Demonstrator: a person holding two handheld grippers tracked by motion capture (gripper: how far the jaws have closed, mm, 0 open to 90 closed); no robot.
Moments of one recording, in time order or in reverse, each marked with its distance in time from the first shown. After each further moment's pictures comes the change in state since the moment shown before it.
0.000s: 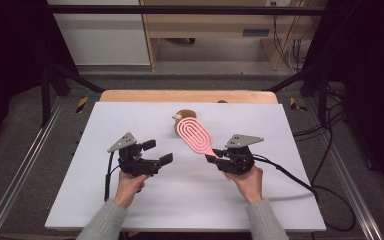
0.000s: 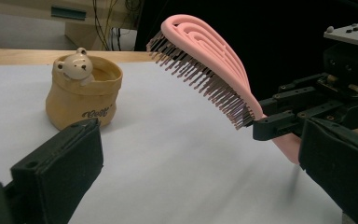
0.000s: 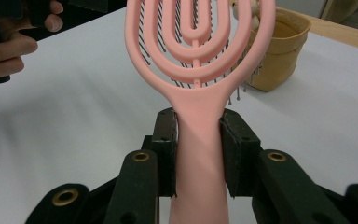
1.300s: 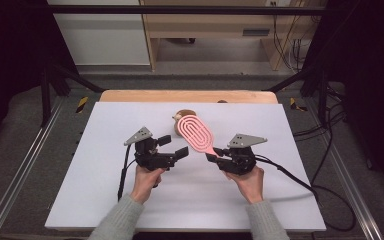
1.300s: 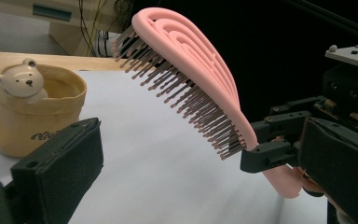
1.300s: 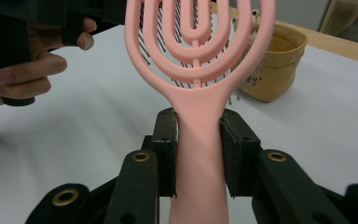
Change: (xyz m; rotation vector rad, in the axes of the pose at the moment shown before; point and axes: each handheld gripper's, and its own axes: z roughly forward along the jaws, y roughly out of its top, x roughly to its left) left arm -0.017 0.010 0.038 -0.031 -0.040 -0.056; right arm 0.002 0.002 -0.007 -0.045 0.009 0.003
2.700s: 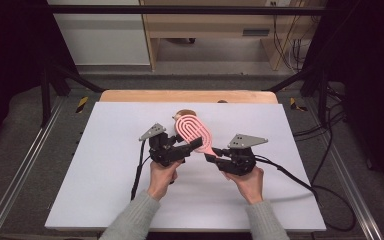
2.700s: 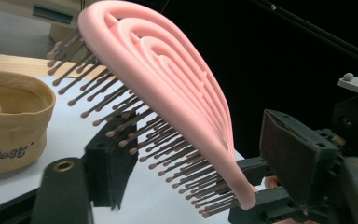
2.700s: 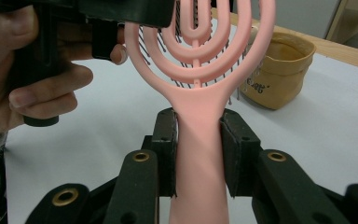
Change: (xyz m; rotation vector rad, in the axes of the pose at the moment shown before) left arm -0.018 0.005 0.032 -0.045 0.015 -0.073; right arm 0.003 0.002 -0.002 -0.026 0.027 -0.004
